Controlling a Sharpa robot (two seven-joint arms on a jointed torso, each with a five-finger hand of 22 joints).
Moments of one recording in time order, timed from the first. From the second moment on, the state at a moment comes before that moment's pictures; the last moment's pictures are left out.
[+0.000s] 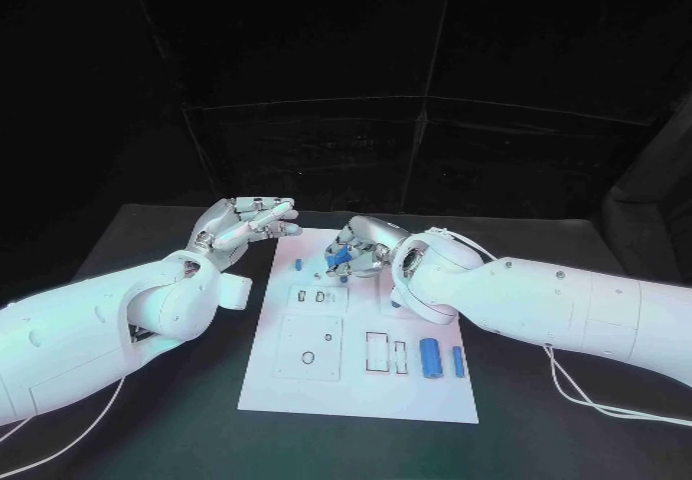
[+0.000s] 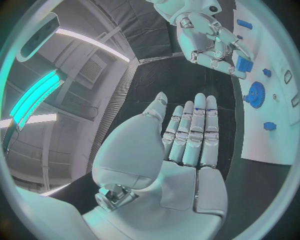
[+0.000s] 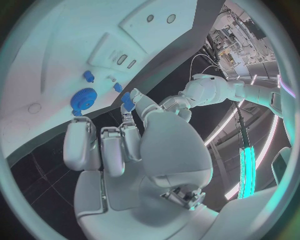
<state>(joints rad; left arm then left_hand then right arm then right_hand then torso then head) 1.17 -0.86 -0.03 1.48 -0.03 -0.22 0.52 1.38 0.05 -0.02 0.05 0.09 0.97 0.22 0.09 0.07 1.08 0.17 0.07 0.07 1.13 0.12 0.16 0.15 0.18 0.93 0.23 0.28 0.07 1.20 -0.55 -0.04 1.43 -1.27 -0.36 -0.20 1.34 0.02 0.24 -0.04 0.16 1.09 0.12 0.09 0.07 1.46 0.03 1.36 1.31 1.46 -0.04 1.52 1.31 0.08 1.39 0.07 1.42 1.22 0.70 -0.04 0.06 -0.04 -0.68</state>
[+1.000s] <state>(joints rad) 1.17 -0.85 -0.03 1.47 -0.03 -0.22 0.52 1.38 0.05 -0.02 0.05 0.09 0.97 0.22 0.09 0.07 1.08 0.17 0.07 0.07 1.13 0.12 0.16 0.15 0.18 0.93 0.23 0.28 0.07 1.15 -0.48 -0.06 1.37 -1.41 -0.32 -0.26 1.32 0.01 0.25 -0.04 0.15 1.09 0.12 0.09 0.07 1.46 0.03 1.37 1.31 1.46 -0.04 1.52 1.31 0.08 1.39 0.07 1.42 1.22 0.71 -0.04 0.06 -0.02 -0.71</state>
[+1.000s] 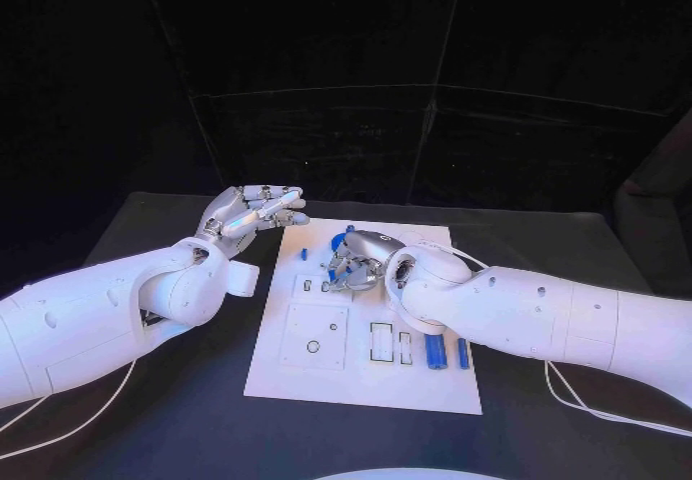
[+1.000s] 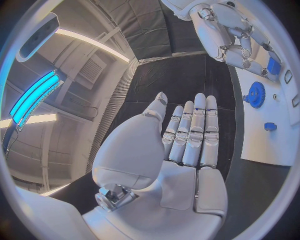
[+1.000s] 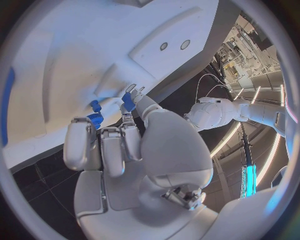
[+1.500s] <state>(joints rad) 1.17 -0.85 -0.03 1.46 -0.03 -0.22 0.52 1.38 0.05 -0.02 0.05 0.09 0.97 0.22 0.09 0.07 1.08 0.17 0.07 0.07 1.13 0.12 0.16 0.15 0.18 0.93 0.23 0.28 0.07 1.15 -0.48 -0.08 1.36 -1.43 -0.31 -0.25 1.32 0.00 0.26 -0.04 0.15 1.10 0.12 0.09 0.07 1.46 0.03 1.37 1.31 1.46 -0.04 1.52 1.31 0.08 1.39 0.07 1.42 1.22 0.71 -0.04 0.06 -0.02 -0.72</state>
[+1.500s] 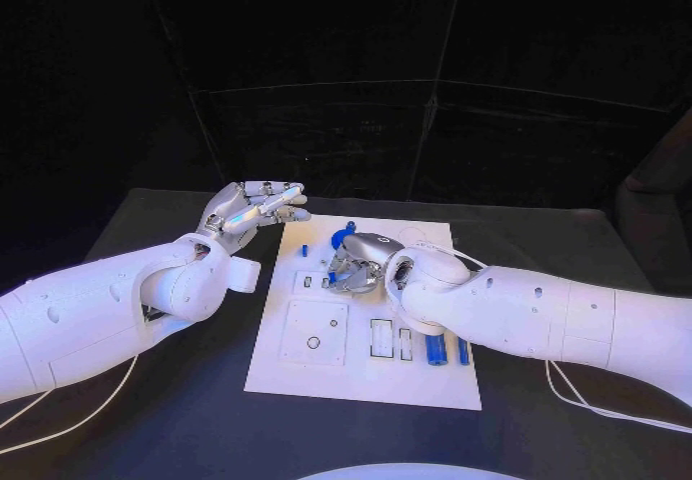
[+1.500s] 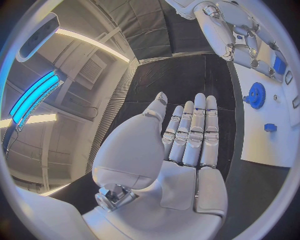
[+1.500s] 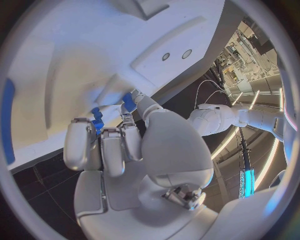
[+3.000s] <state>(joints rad) 1.17 -0.85 -0.03 1.46 -0.03 -0.21 0.52 1.38 0.05 -0.02 0.05 0.09 0.97 0.22 0.09 0.07 1.08 0.17 0.07 0.07 1.13 0.12 0.16 0.15 0.18 0.93 0.23 0.28 0.07 1.15 -0.48 -0.09 1.37 -1.48 -0.29 -0.26 1.23 -0.09 0.22 -0.03 0.19 0.99 0.15 0.07 0.06 1.44 0.06 1.30 1.31 1.47 -0.02 1.52 1.31 0.08 1.37 0.09 1.41 1.19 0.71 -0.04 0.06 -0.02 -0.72</state>
